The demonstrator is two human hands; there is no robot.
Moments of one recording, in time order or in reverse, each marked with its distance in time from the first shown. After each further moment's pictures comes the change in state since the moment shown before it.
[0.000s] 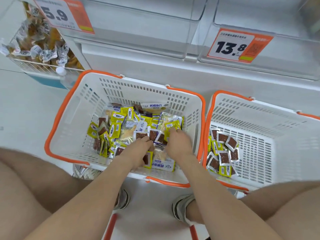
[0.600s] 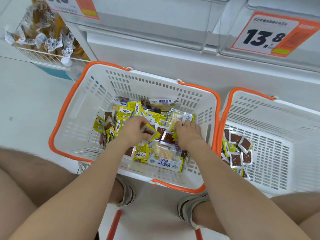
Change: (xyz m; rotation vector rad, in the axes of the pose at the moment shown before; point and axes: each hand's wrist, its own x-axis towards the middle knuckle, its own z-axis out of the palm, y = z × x) left_hand 0.020 -0.042 -0.038 -0.568 0.290 -0.312; right_hand 0.054 0.013 0.008 -0.355 -0.258 -0.061
